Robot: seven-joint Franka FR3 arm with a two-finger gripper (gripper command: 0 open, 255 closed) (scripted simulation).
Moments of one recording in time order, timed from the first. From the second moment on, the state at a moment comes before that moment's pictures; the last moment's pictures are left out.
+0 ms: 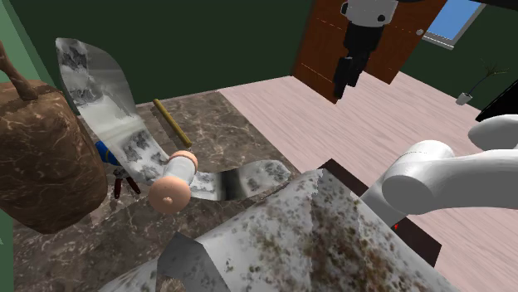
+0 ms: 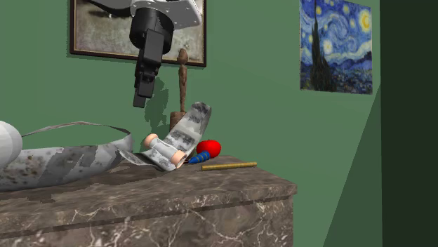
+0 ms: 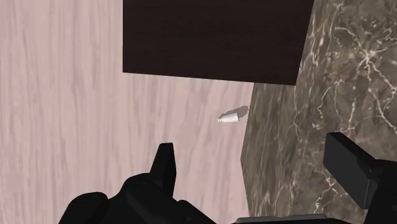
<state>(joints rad) -0.01 -0.82 0.07 -2.41 -0.05 1.45 -0.10</state>
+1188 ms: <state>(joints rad) 0.02 -0.32 0.35 -2.19 0.04 1.73 0.27</state>
